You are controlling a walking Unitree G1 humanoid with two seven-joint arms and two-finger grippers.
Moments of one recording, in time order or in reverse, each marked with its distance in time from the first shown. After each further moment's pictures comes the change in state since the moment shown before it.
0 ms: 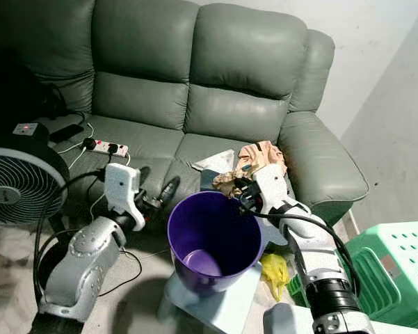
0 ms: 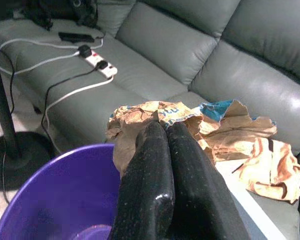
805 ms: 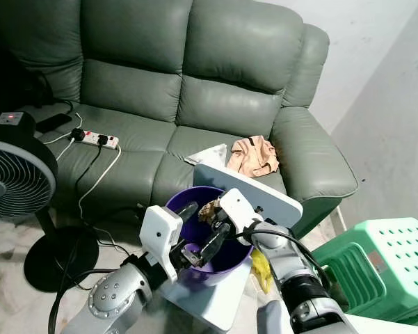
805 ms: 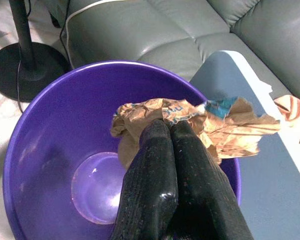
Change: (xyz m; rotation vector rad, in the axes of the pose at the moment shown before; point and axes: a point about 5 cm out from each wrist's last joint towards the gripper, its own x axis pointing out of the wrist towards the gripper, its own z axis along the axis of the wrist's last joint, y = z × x) left arm -0.040 -0.084 -0.007 -0.008 0.006 -0.263; right arm 0.027 0.042 -0.040 -0.126 0.212 0.125
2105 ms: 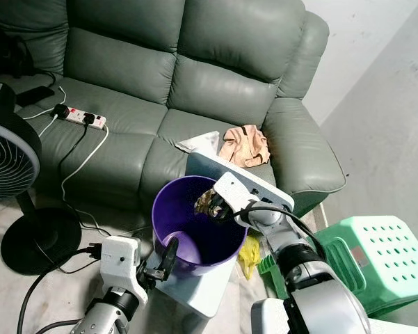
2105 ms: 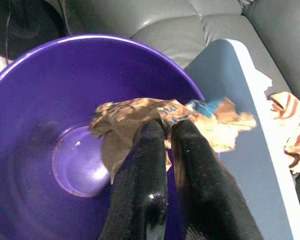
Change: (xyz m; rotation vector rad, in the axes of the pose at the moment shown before) left arm -0.049 0.014 -0.034 -0.107 0.125 0.499; right arm 0.013 -0.023 0.026 -0.108 0.026 0.044
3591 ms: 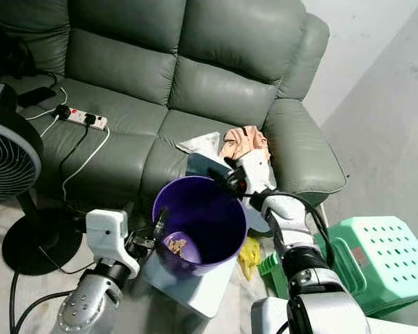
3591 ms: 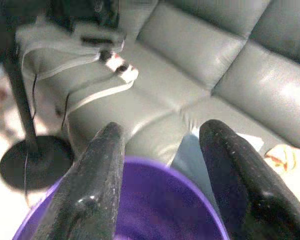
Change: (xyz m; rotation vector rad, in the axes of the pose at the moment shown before) left arm 0.021 0.018 0.033 -0.022 -0.164 -0.019; right arm -0.026 -0.026 0.026 0.327 -0.488 -0.121
